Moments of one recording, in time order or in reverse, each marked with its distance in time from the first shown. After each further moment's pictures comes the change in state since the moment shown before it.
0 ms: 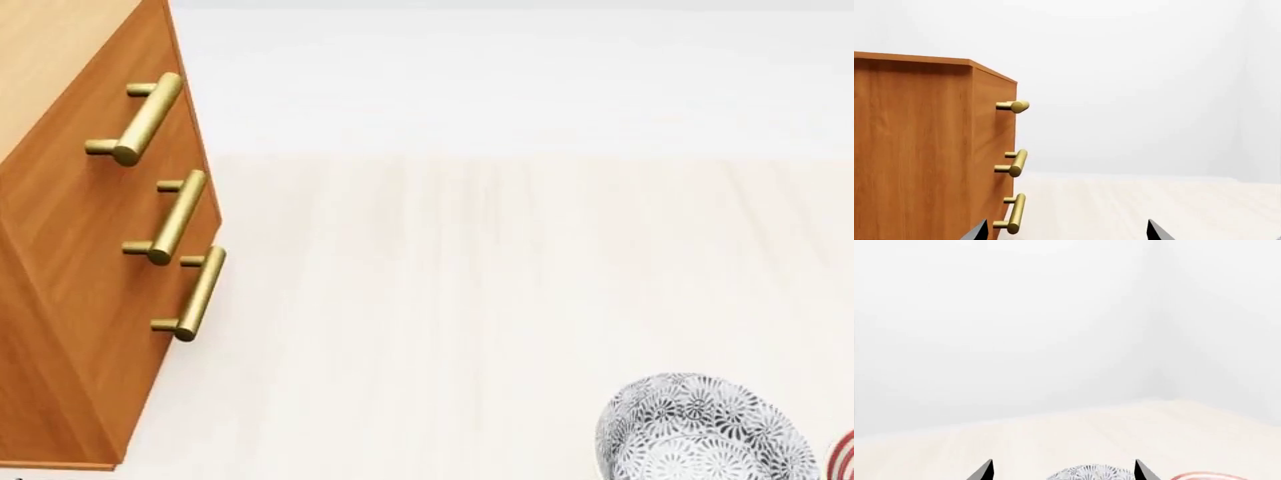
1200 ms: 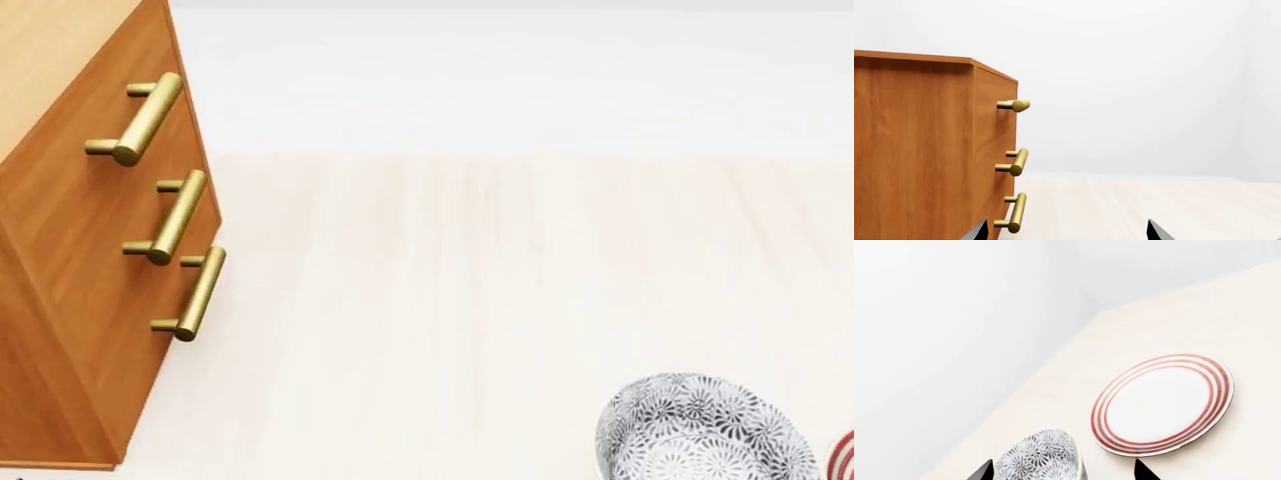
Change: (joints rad) left arm -0.010 -0.023 0.023 -0.006 -0.010 0.005 -0.032; right arm -0.034 0.001 0.236 0.003 0.666 -0.098 0.070
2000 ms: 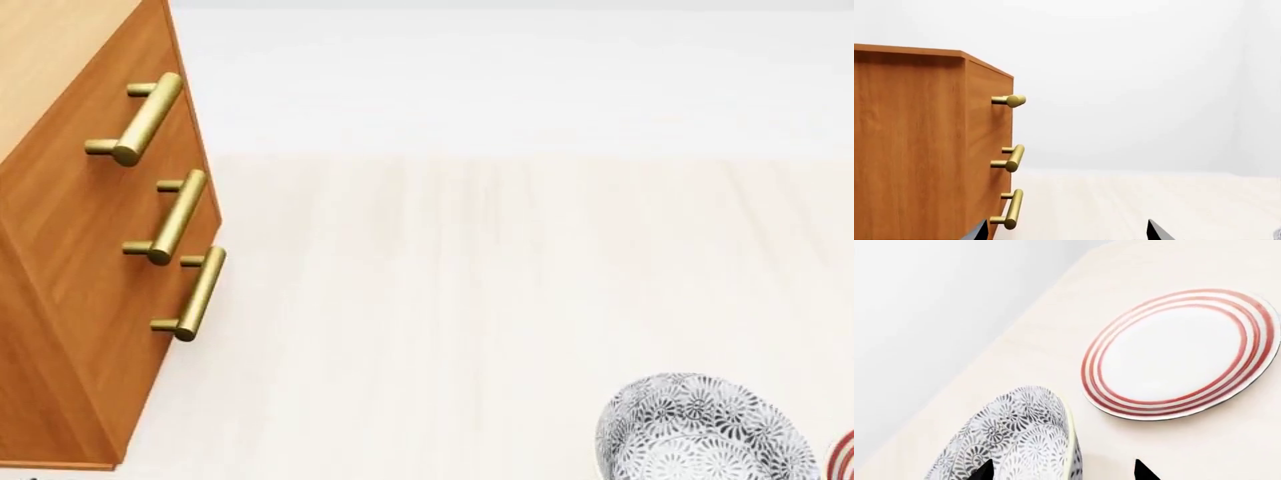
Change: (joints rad) left arm -0.018 -0.010 0.027 -0.019 0.000 -0.004 -0.014; right arm 0.252 0.063 -0.016 0.276 0.179 0.177 0.005
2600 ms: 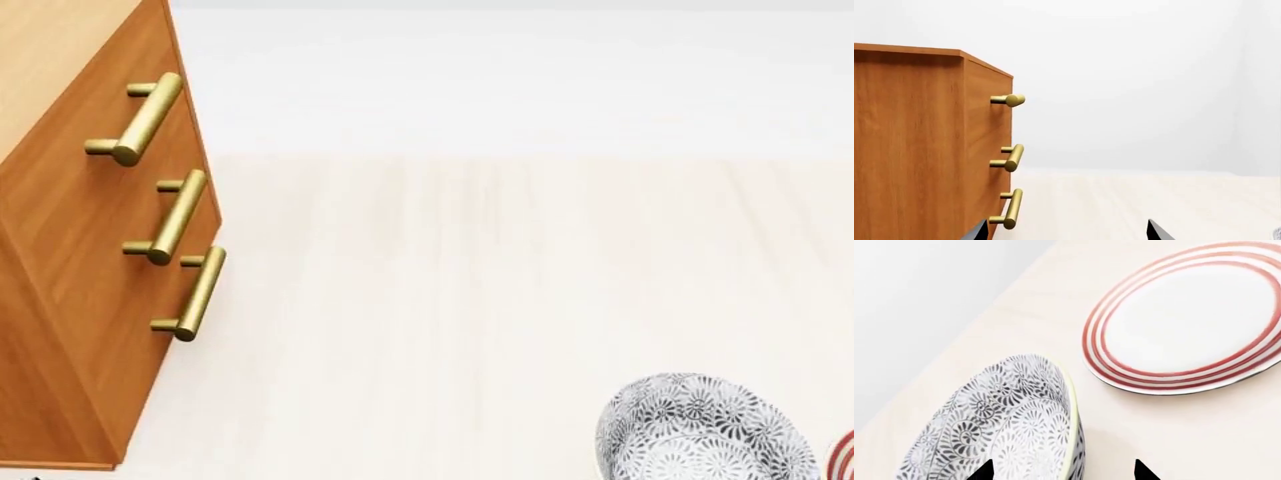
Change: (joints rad) left arm -0.007 -0.008 0.010 -0.002 -0.004 -0.001 -0.010; right arm 0.088 0.019 -0.020 0.120 0.078 0.081 -0.022
